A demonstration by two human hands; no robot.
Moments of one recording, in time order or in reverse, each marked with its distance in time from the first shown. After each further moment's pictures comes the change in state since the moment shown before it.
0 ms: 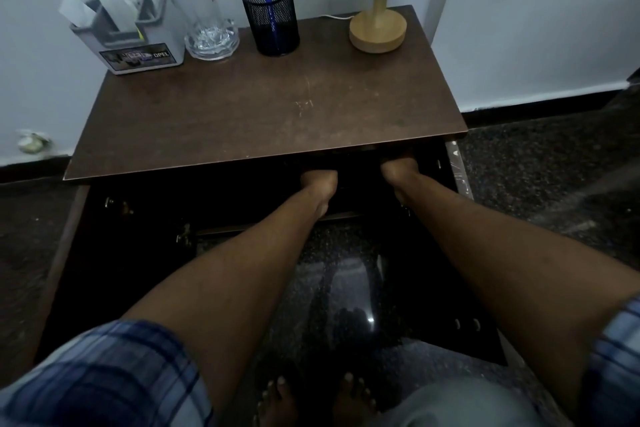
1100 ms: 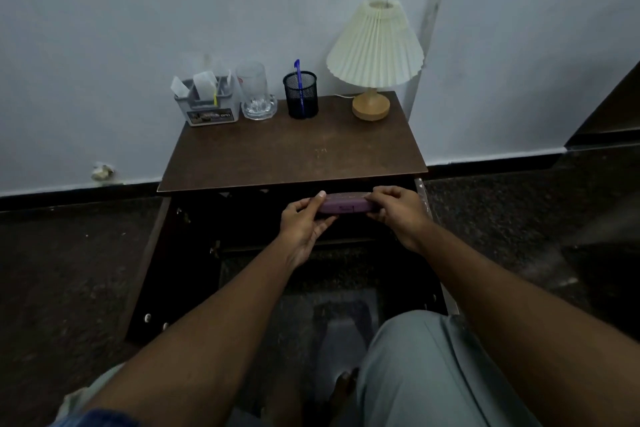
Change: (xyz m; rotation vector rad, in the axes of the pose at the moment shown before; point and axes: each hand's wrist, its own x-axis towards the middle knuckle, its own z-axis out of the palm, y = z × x) left_hand -0.152 0.014 -0.112 -0.752 -0.229 0.015; right_hand -0.177 -0.058 -0.071 0.580 -0.164 -0.001
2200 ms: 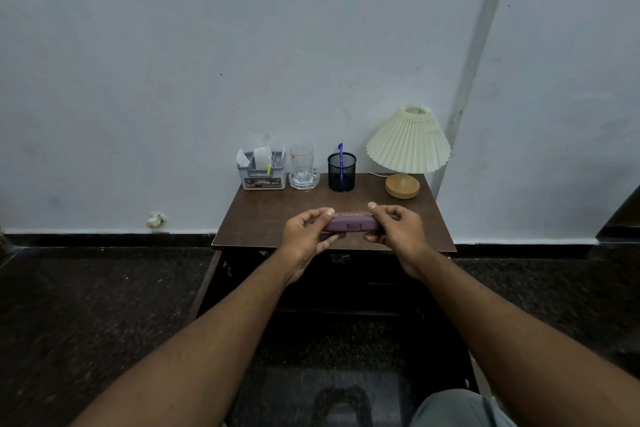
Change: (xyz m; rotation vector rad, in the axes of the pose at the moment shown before) left_hand -0.041 0.124 -0.001 0.083 -0.175 0.282; right_hand -0.035 -0.097 0.081 -0.039 -0.128 -0.256
